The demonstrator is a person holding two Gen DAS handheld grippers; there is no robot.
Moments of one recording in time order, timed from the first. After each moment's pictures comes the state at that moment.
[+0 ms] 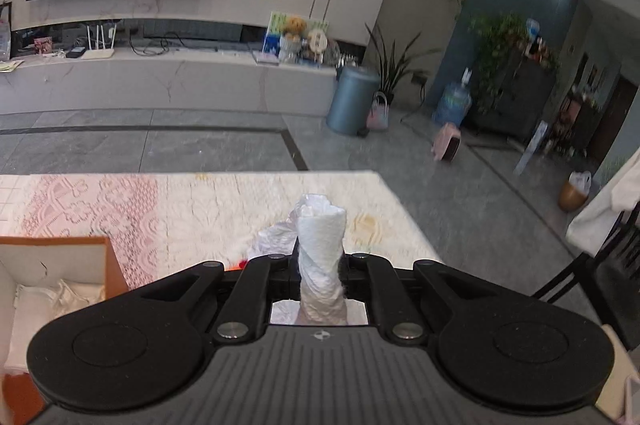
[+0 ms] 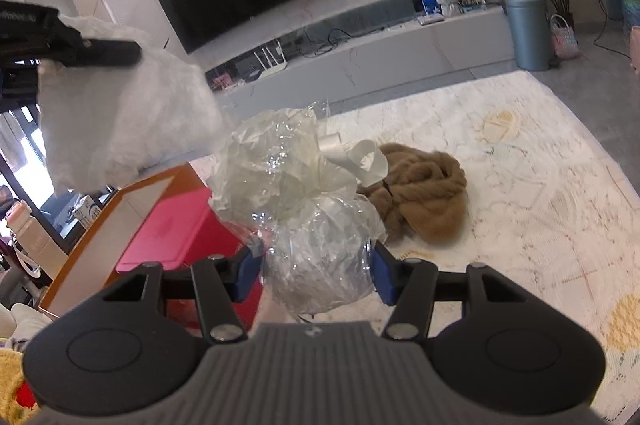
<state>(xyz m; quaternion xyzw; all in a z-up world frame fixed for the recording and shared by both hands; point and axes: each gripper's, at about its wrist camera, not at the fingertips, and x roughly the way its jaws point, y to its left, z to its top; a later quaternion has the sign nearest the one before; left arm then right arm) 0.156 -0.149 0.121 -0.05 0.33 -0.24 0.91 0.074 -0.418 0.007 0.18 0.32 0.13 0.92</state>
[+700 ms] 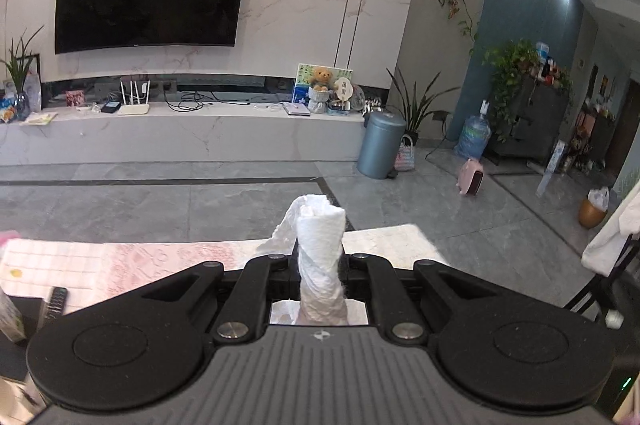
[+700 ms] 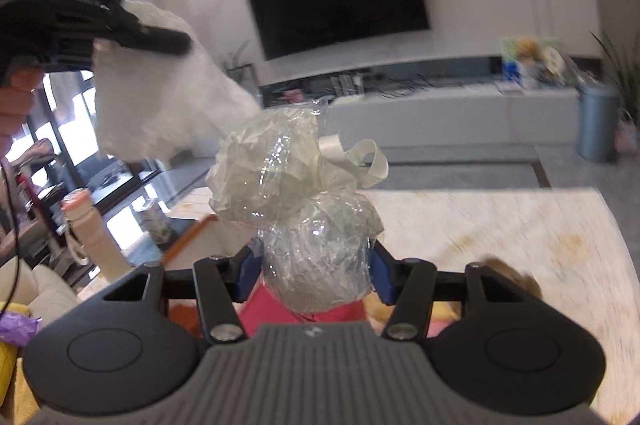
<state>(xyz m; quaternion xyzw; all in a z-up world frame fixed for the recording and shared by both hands) 0.157 -0.056 0.211 -0.01 0.28 -0.21 0.94 0.089 -0.317 0.141 0.08 0.27 0.23 0.93</state>
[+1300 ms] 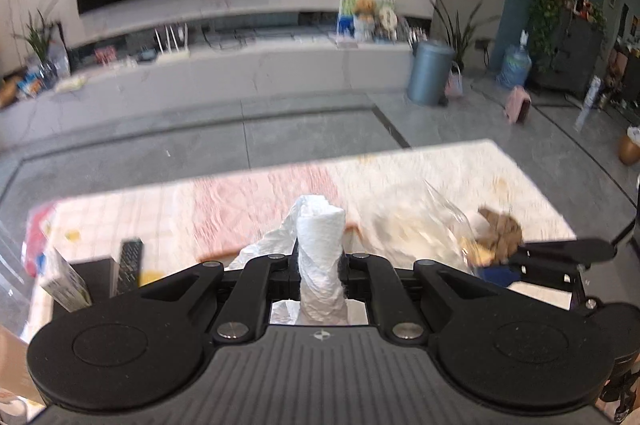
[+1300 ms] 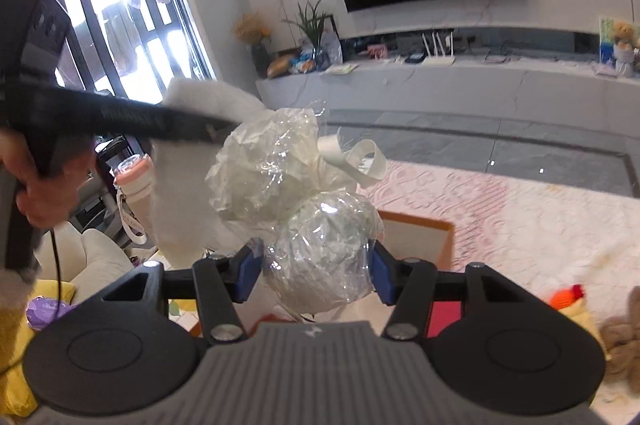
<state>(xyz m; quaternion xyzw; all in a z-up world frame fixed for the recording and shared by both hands) 0.191 0.047 0.123 0.05 0.37 -0.17 0.91 0.161 -0.157 0.121 0.07 0.33 0.33 0.88</state>
